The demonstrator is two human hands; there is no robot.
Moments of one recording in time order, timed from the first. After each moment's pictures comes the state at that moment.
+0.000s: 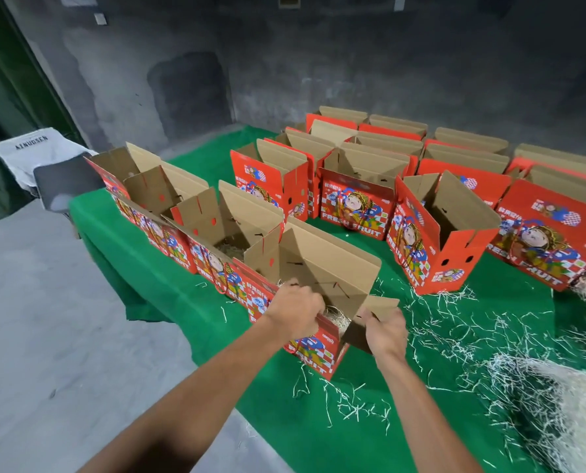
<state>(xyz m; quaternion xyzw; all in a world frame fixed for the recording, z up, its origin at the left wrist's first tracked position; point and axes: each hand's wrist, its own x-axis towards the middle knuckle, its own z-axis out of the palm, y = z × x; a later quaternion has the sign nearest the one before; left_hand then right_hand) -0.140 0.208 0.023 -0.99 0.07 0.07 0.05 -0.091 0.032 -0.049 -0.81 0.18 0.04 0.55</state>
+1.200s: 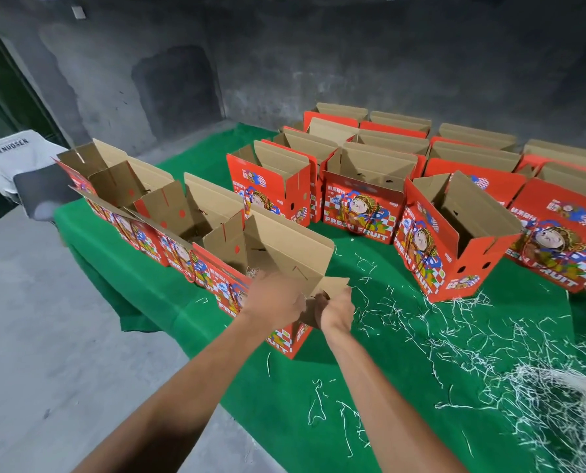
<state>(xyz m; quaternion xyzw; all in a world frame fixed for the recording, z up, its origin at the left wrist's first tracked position) -0.103 0.298 0.014 -1.00 -0.02 -0.04 -0.02 -0.046 0.176 -0.046 -0.83 0.15 0.08 0.54</state>
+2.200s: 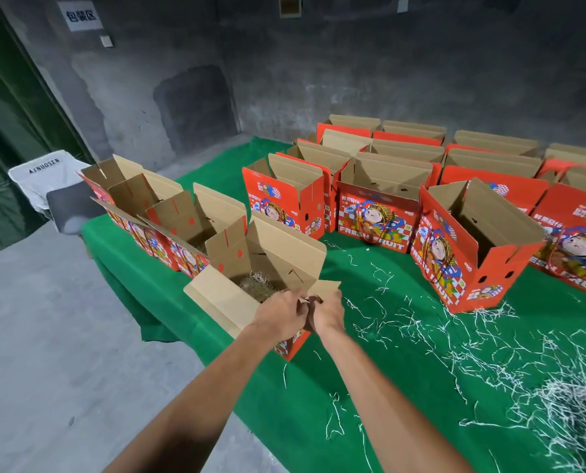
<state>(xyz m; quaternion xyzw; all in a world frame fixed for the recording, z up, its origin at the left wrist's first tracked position) -0.109 0.310 0.010 -0.97 -0.12 0.02 -0.20 -0.048 0.216 -0.036 -0.81 0.09 0.14 0.57</state>
